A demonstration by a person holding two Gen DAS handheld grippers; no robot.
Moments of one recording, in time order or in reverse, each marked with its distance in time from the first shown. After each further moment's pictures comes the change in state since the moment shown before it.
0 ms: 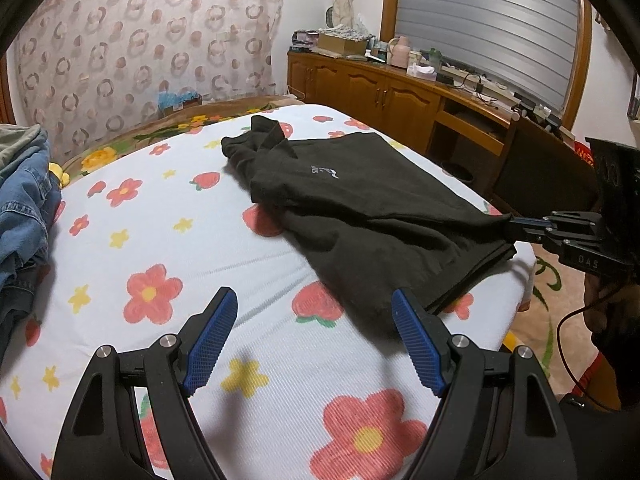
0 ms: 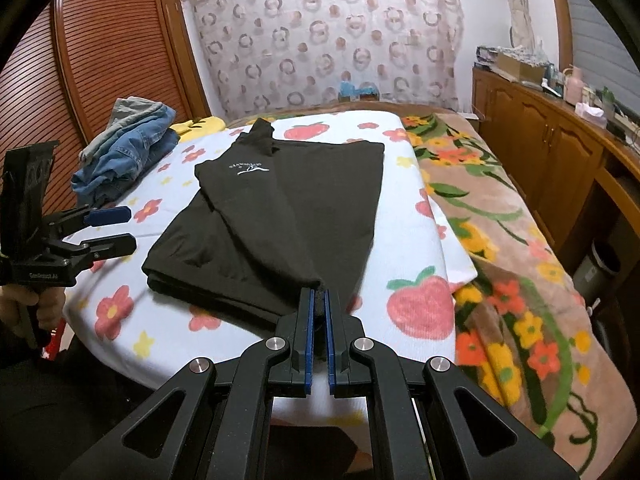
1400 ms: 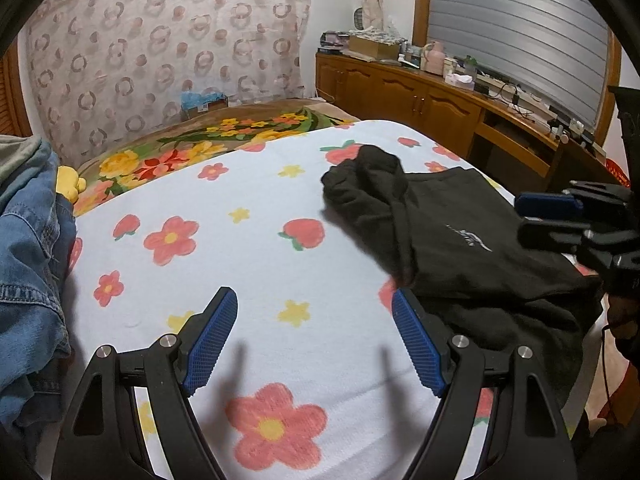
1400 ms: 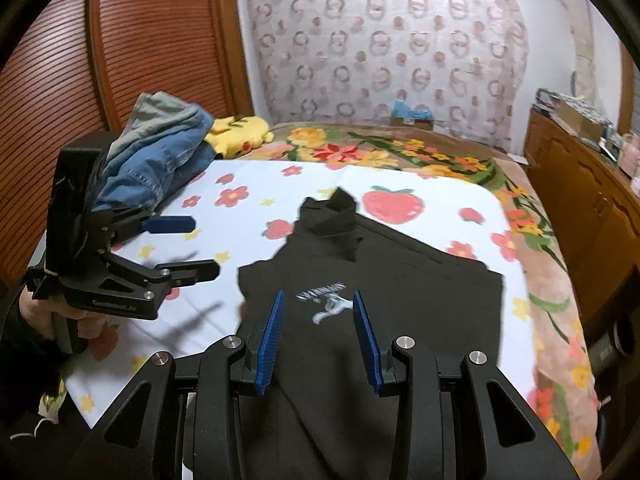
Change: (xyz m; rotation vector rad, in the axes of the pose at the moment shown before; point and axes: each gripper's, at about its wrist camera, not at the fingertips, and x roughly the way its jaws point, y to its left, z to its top) left arm 0.051 0.101 0.053 -0.022 -0.007 0.072; right arm 0.090 0.047 0.080 -0.187 -0.009 0.090
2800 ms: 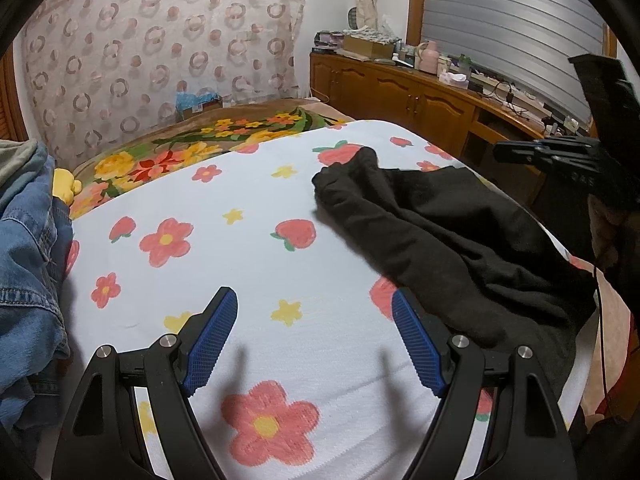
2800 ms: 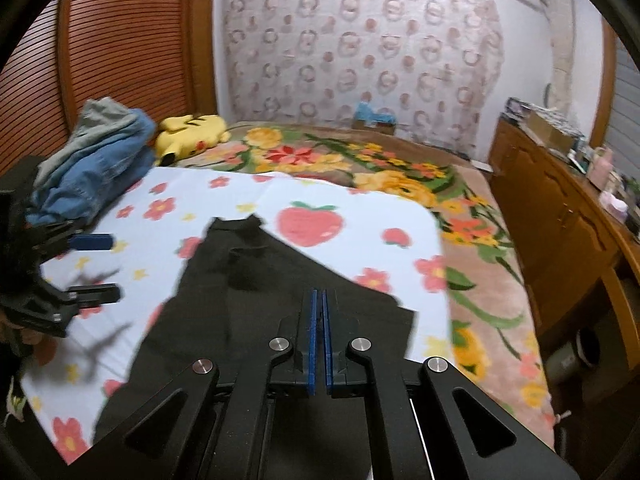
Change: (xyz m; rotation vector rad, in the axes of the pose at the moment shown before) left arm 0.001 -0.005 -0.001 0.013 0.002 -0.020; right arm -0.005 -0.061 0.028 -0.013 0.005 -0.174
